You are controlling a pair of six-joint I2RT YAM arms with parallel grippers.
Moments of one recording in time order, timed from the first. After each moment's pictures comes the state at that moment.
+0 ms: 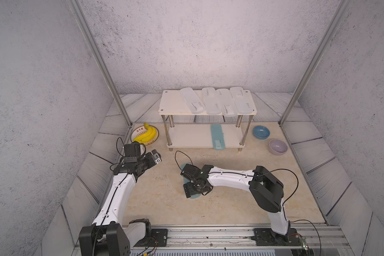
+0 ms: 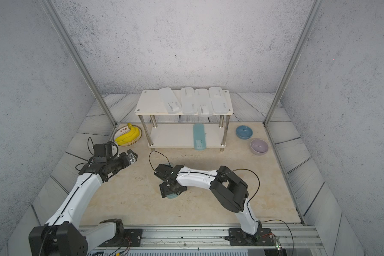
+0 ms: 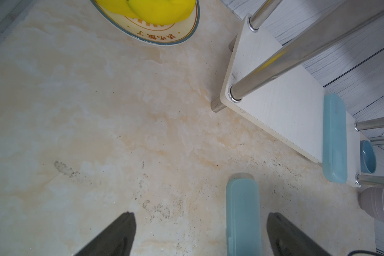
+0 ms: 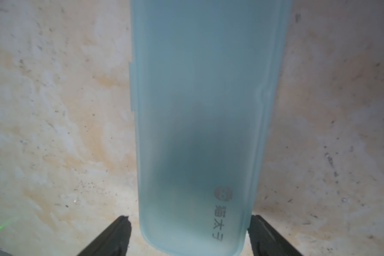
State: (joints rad) left arm 0.06 1.13 0.86 -0.55 0.21 -0.48; right arm 1.10 2.04 1.48 -0.76 0.00 0.72
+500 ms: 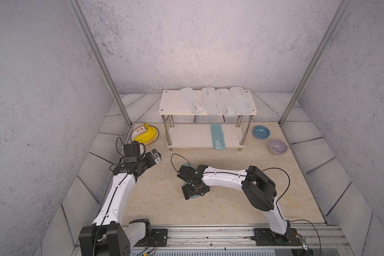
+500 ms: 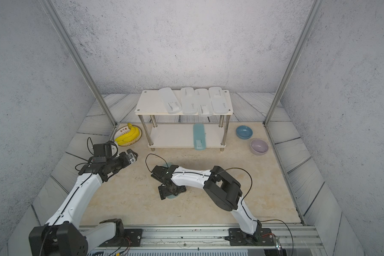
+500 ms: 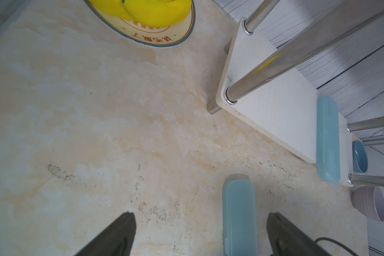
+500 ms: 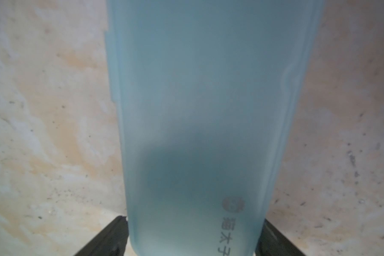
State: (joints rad) left arm 0.06 1.13 0.86 -0.53 0.24 -0.48; right arm 1.11 2.12 1.58 -0.87 0.01 0.72
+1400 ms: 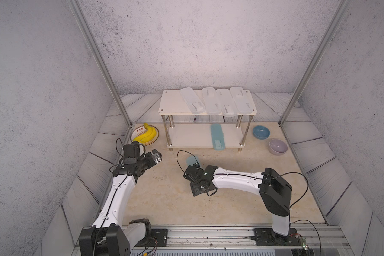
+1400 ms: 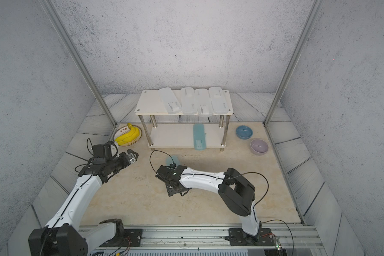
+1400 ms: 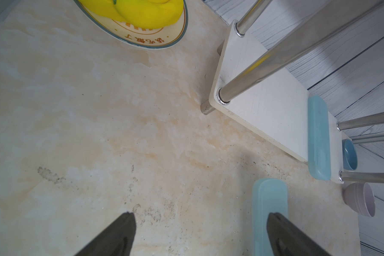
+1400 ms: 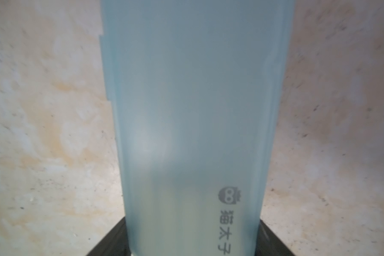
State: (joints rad) left arm 0.06 1.11 0.84 -0.50 0.27 -0.49; right arm 1.12 1.91 1.45 -0.85 0.23 0.74
